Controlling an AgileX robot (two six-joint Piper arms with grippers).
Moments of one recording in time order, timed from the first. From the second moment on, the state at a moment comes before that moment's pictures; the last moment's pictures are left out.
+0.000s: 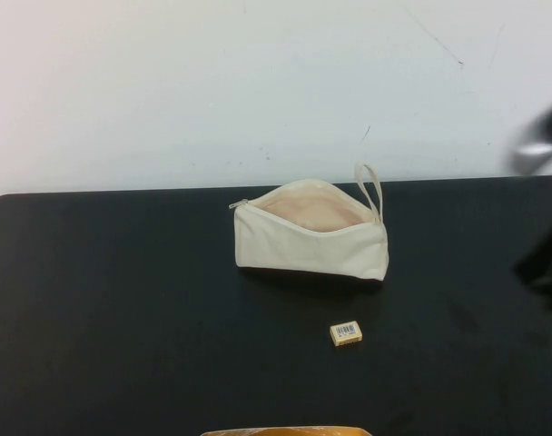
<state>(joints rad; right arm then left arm) 0.36 1.29 -1.22 0.23 1.08 -0.42 0.10 -0.01 0.02 -0.09 0.37 -0.05</state>
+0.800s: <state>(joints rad) 0.68 2.03 -1.70 -0.02 1.03 -0.28 0.10 -0.01 0.02 -0.09 0.37 -0.05</state>
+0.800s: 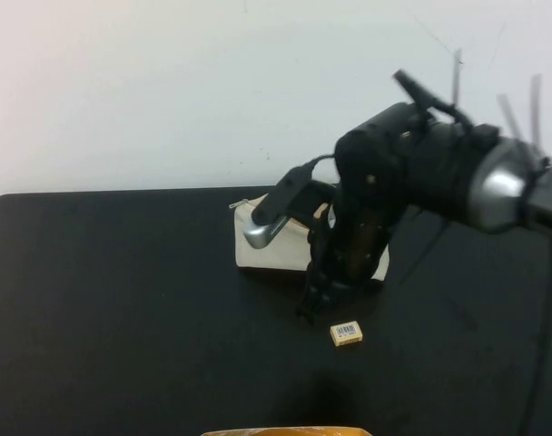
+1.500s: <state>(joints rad) 0.60 2.25 -1.75 0.10 1.03 0.05 0.10 -0.01 0.02 -0.09 0.37 -0.05</state>
